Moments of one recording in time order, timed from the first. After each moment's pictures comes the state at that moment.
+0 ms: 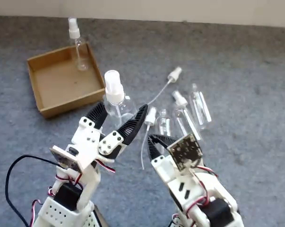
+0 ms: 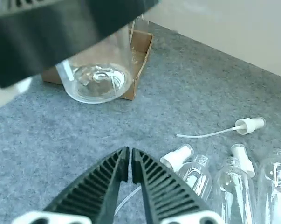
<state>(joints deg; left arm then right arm) 22.7 -104.0 95.9 -2.8 10.2 -33.8 -105.1 74.7 59.5 8.3</state>
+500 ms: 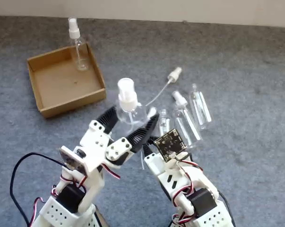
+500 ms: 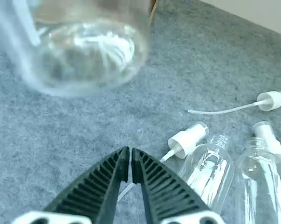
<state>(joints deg) 29.3 -104.0 95.9 -0.6 10.6 -33.8 -105.1 92.7 45.5 8.0</state>
